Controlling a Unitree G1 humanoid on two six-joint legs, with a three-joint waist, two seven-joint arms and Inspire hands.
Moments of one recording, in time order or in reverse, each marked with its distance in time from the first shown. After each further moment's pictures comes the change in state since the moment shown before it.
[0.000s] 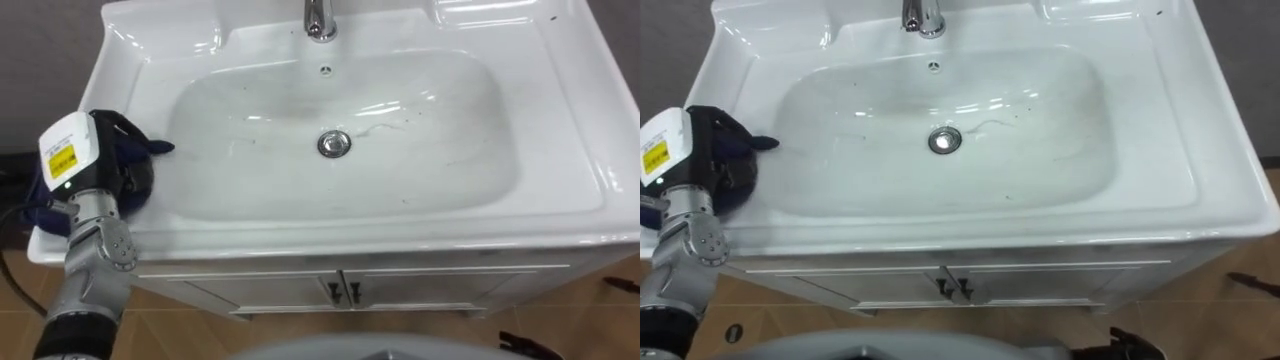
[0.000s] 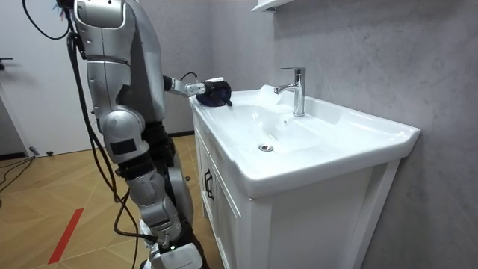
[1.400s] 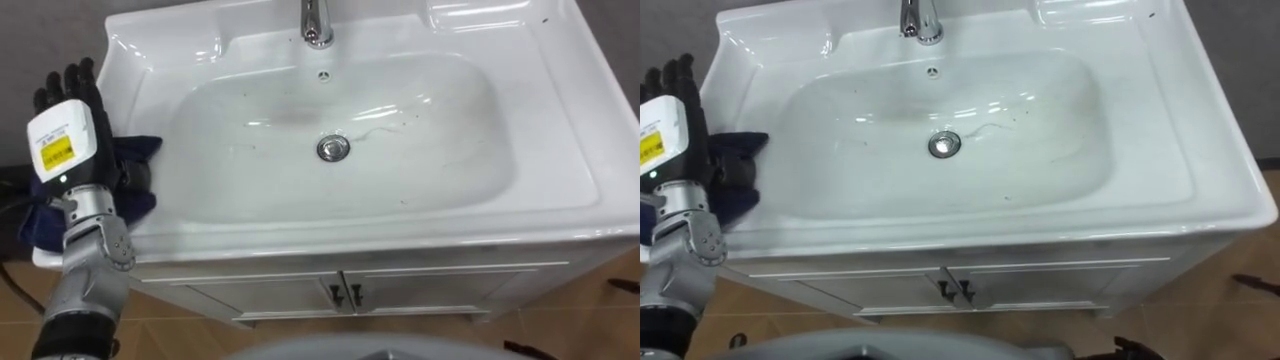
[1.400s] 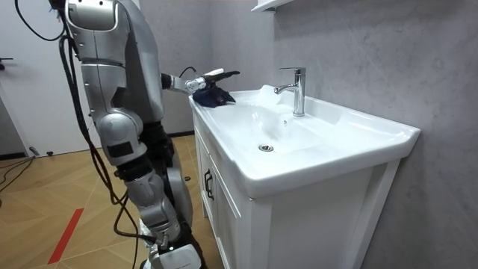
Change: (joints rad) left arm 0.003 -0.001 0.012 -0.080 -0.003 -0.020 0.090; right arm -0.011 0.011 -0.024 0.004 -0.017 0.020 -0.024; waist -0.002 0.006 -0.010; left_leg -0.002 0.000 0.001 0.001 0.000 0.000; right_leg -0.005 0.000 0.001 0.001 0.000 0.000
